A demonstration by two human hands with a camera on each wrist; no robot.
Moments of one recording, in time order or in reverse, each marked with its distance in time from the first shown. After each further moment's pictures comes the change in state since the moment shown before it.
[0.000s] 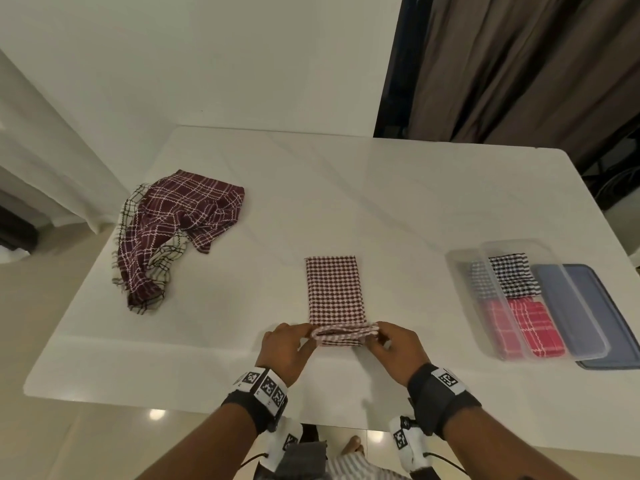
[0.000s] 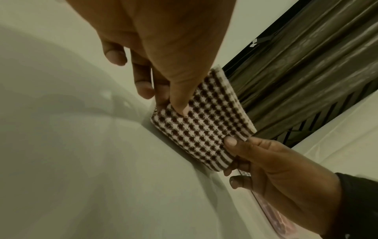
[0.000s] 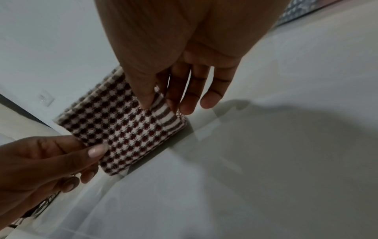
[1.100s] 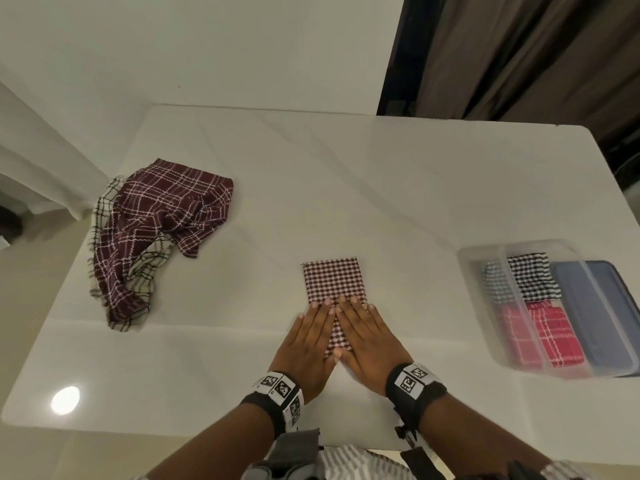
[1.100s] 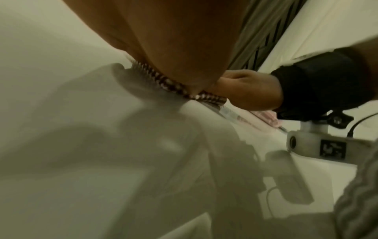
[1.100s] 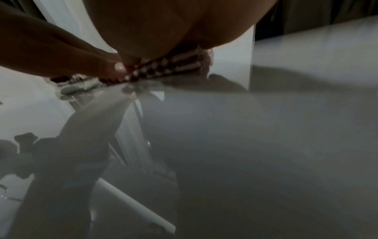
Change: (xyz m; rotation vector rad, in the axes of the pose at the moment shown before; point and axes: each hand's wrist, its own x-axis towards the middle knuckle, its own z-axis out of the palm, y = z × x) left_hand 0.034 -0.002 0.030 0.401 -0.131 0.241; right_hand 0.045 -0.008 0.039 -0.767 -0.213 -0.332
